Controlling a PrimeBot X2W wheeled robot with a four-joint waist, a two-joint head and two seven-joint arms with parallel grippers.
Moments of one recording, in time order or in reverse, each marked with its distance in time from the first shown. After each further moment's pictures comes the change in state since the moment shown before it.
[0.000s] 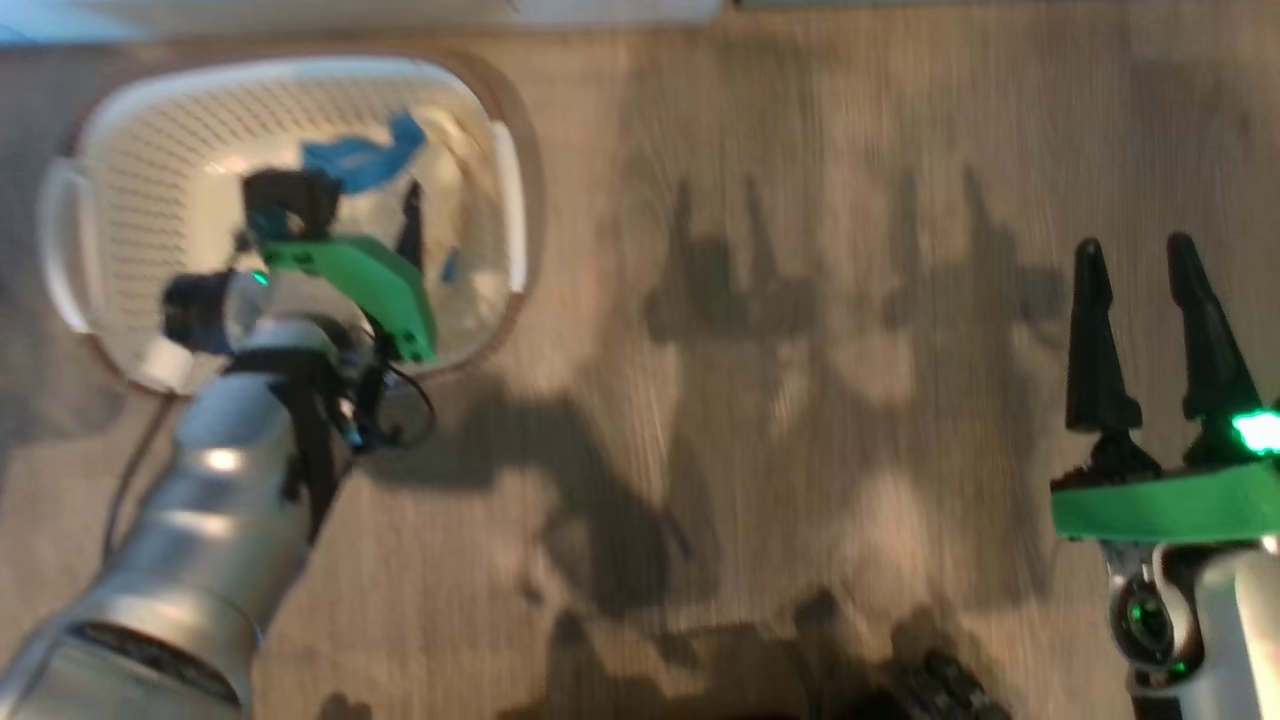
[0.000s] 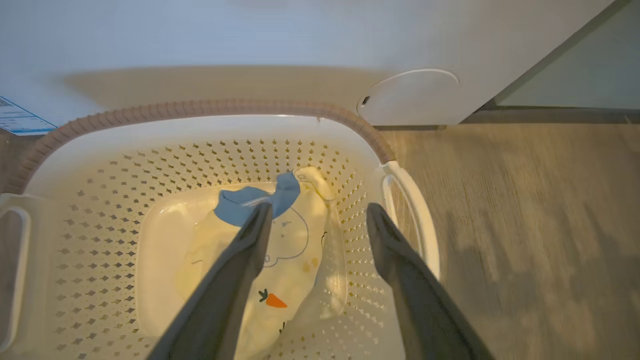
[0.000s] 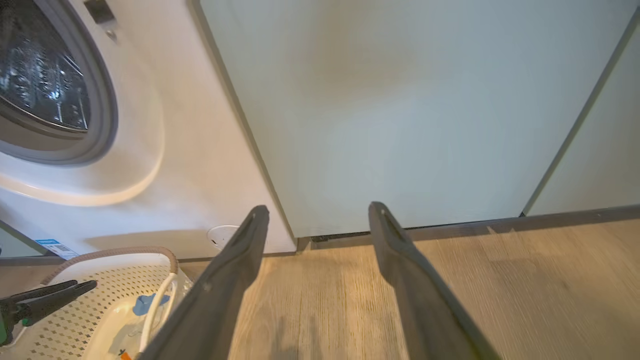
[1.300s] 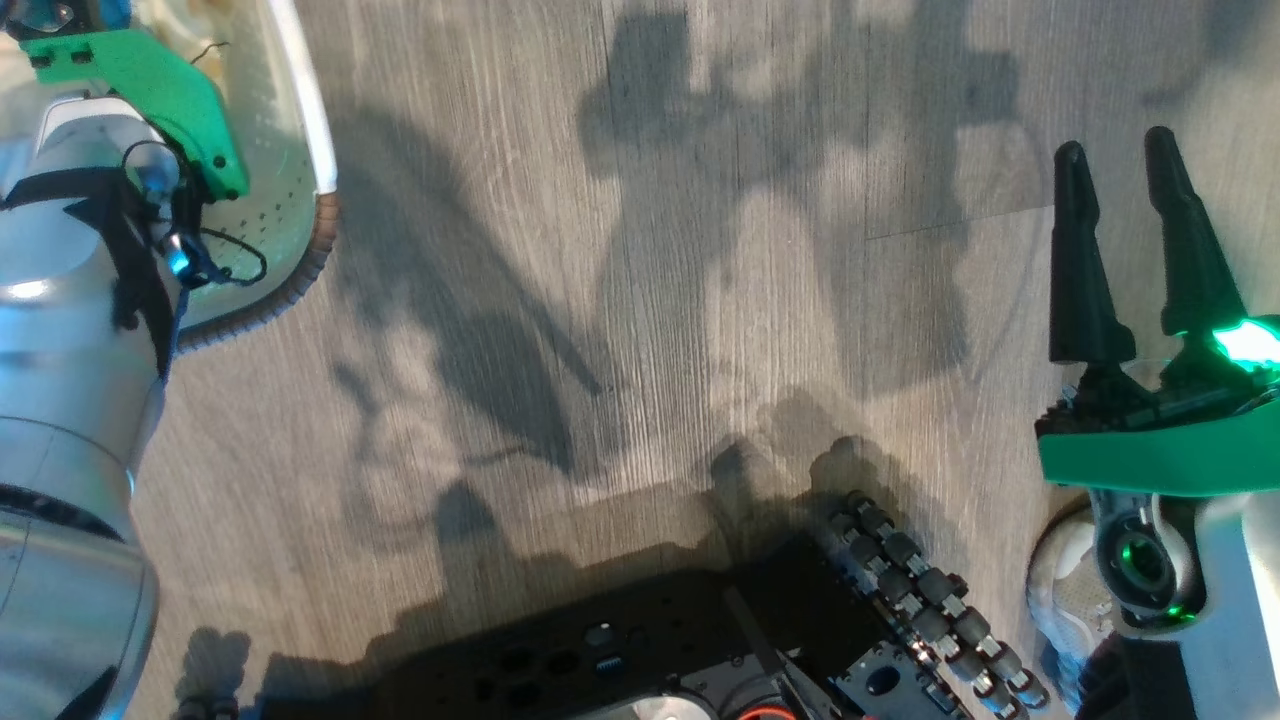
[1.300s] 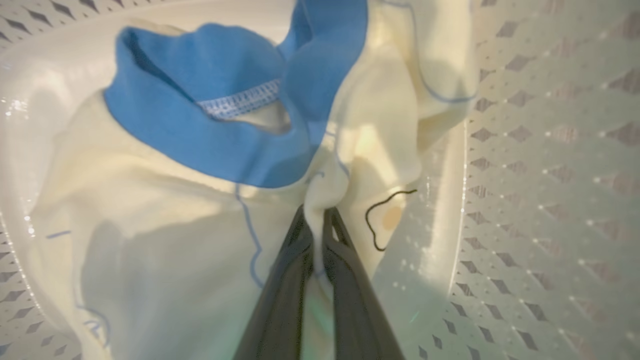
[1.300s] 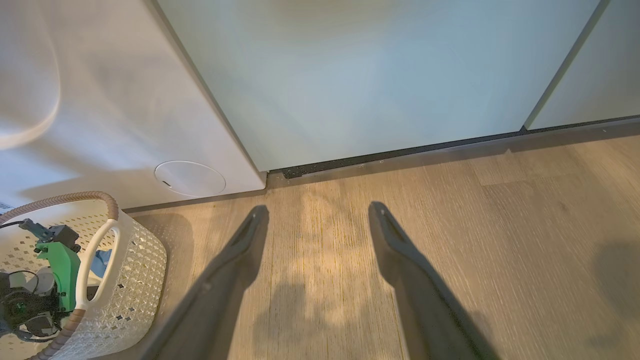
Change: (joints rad) left arm -0.354 0.118 -0.014 0.315 -0.039 0.058 0.258; right arm -0.127 0.000 0.075 -0.038 0.112 0.000 -0.002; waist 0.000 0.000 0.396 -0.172
